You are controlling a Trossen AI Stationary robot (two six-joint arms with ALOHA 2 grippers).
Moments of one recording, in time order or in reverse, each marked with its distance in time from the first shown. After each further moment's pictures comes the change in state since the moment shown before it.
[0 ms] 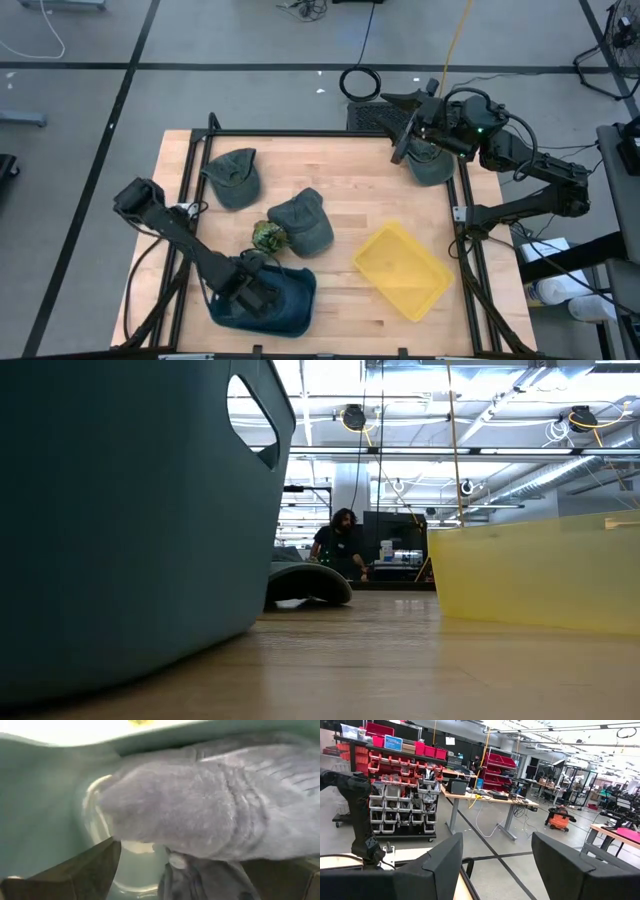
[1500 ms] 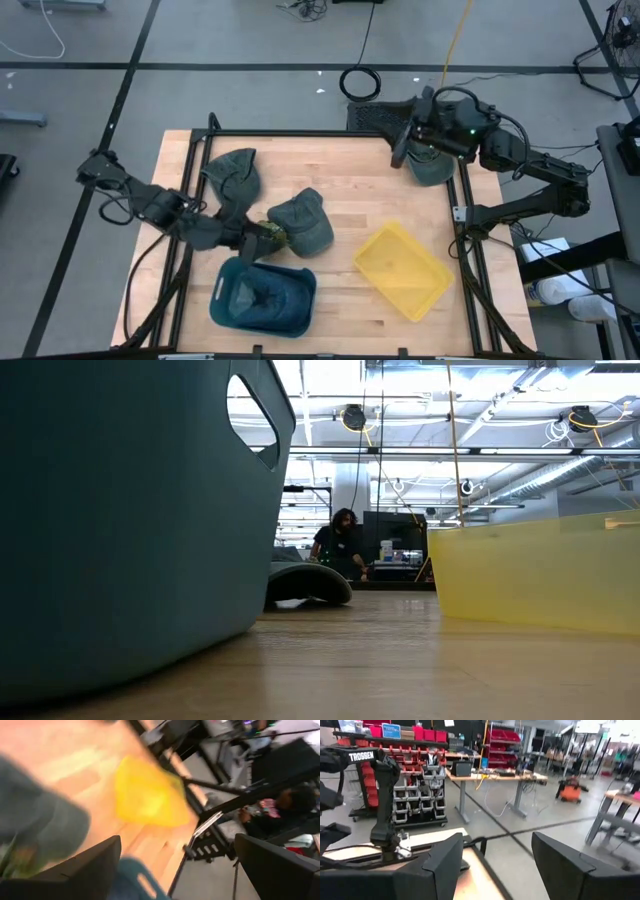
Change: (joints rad) left arm 0.143 -0.529 0.002 0.420 -0.405 0.702; right arm 0.000 0.000 0.000 -0.119 0.001 0.149
